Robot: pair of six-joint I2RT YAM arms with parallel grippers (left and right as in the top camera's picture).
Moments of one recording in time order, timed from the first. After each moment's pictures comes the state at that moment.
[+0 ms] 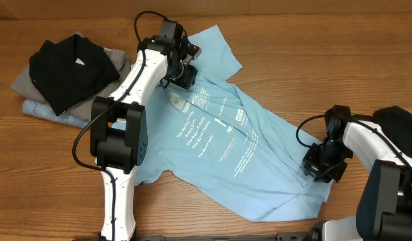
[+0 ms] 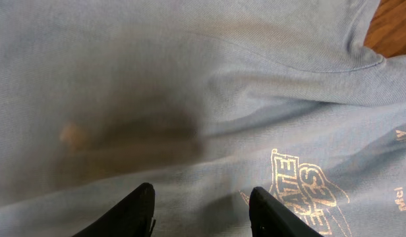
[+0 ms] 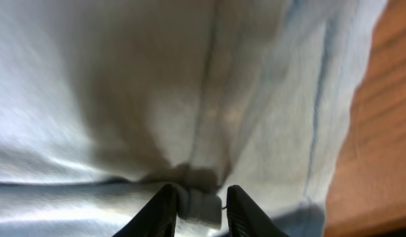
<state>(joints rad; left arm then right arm) -0.25 2.32 1.92 -0.86 0.21 0.22 -0.15 1.65 0.86 -1.07 -0.07 0.49</state>
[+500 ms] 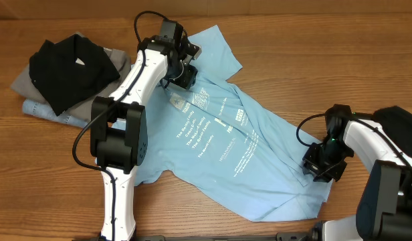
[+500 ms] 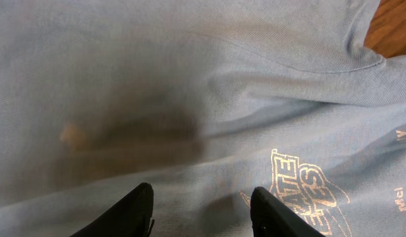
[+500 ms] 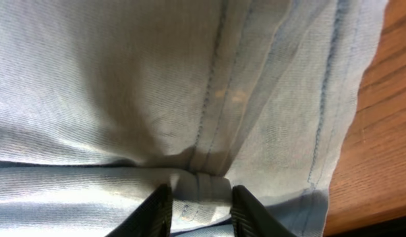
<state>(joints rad) -0.25 2.32 1.92 -0.86 0.21 0.22 -0.15 1.65 0.88 -1.09 -0.10 0.48</state>
